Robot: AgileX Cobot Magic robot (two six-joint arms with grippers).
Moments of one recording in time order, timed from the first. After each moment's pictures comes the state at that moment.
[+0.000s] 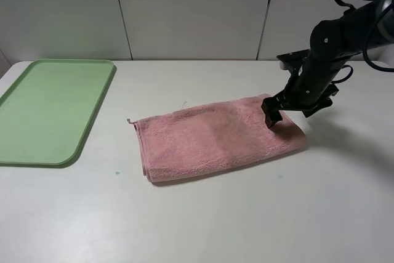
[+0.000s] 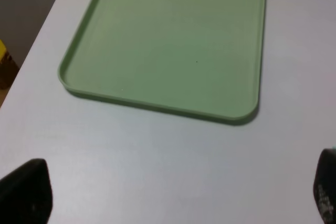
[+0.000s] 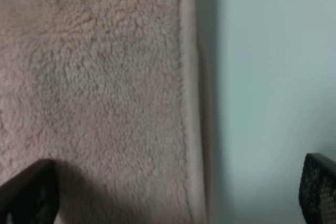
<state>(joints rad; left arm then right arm) 0.10 -0.01 -0.49 0.11 1.07 -0.10 0.26 1.97 -1.12 -0.07 0.61 -0.01</state>
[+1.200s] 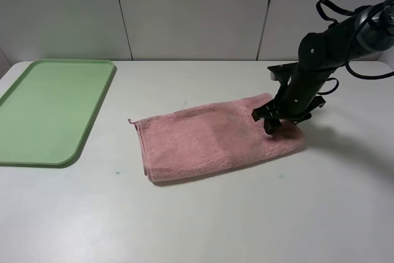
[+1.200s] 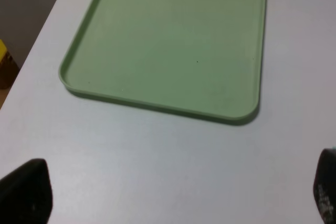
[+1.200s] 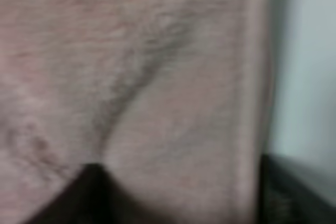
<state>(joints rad) 0.10 -0.01 -0.49 0.11 1.07 -0.10 0.27 2.07 -1.14 0.01 0.59 -0.04</state>
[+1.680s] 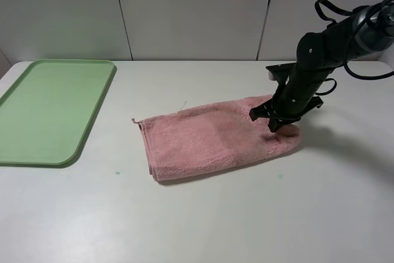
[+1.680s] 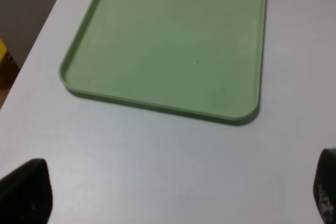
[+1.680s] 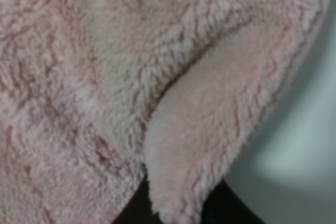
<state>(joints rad) 0.10 -0.01 -0.49 0.11 1.07 -0.10 0.27 2.07 -1.14 0.03 0.59 -0.04</state>
